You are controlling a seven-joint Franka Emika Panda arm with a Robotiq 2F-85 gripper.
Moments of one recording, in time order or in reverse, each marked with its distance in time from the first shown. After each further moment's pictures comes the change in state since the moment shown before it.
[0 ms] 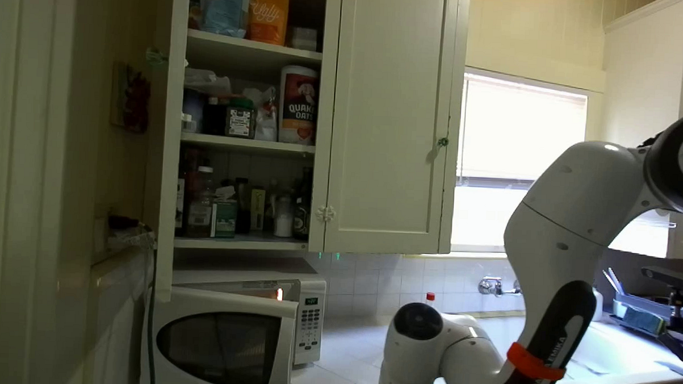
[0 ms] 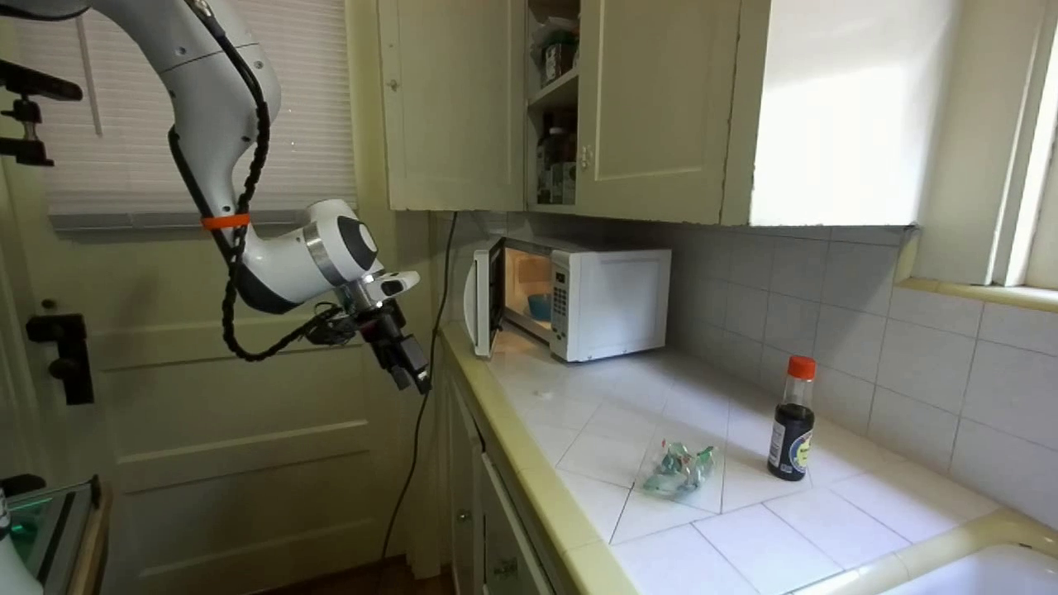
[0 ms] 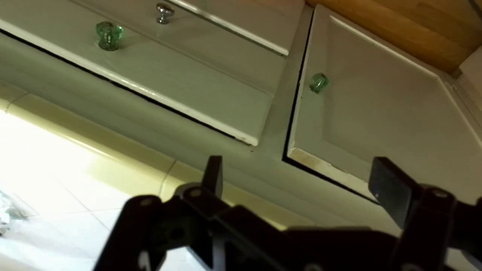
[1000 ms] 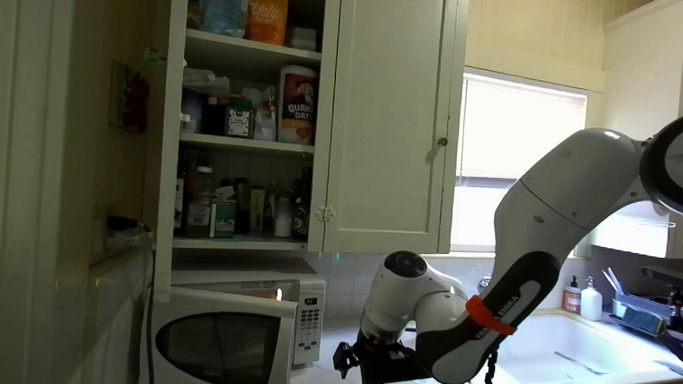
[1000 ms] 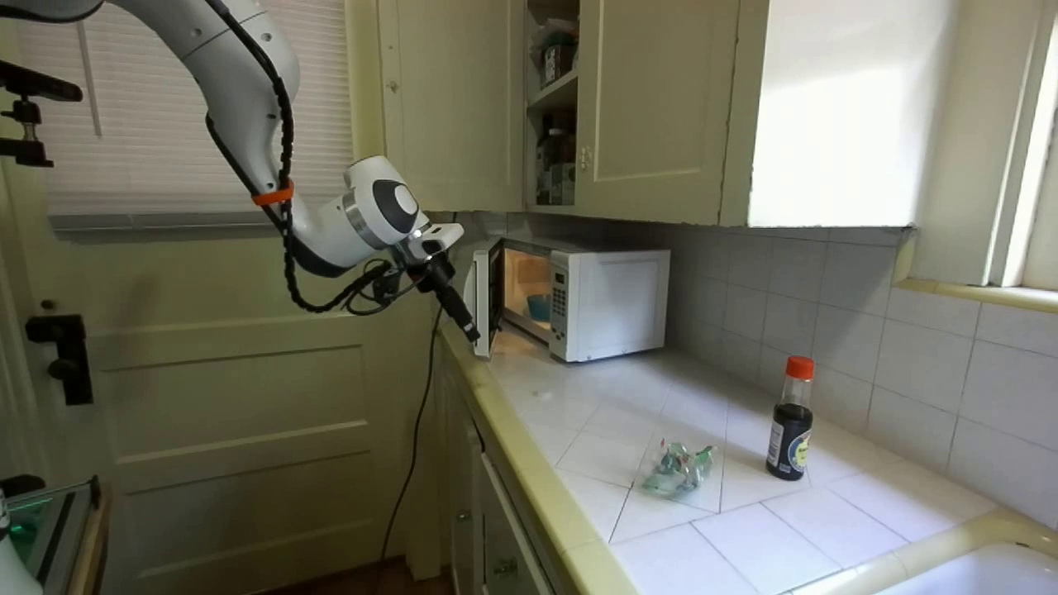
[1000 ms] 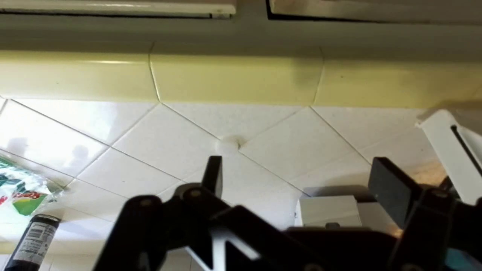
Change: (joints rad) arm -0.027 0.019 -0.014 0.214 0.191 0.038 0.150
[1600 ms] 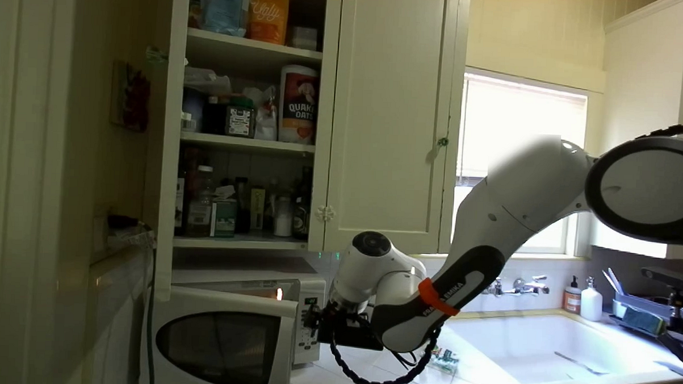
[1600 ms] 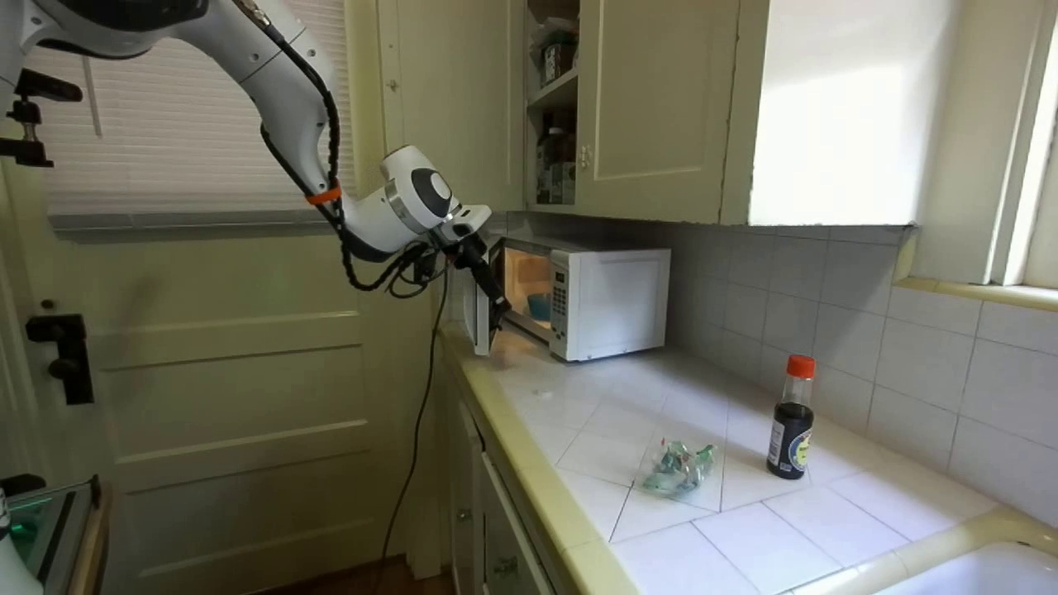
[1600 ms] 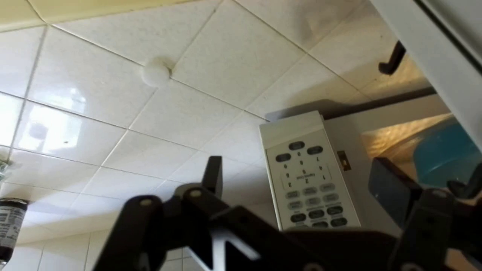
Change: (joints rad) arm 0.030 0.162 -0.001 0.301 0.026 -0.030 0.144
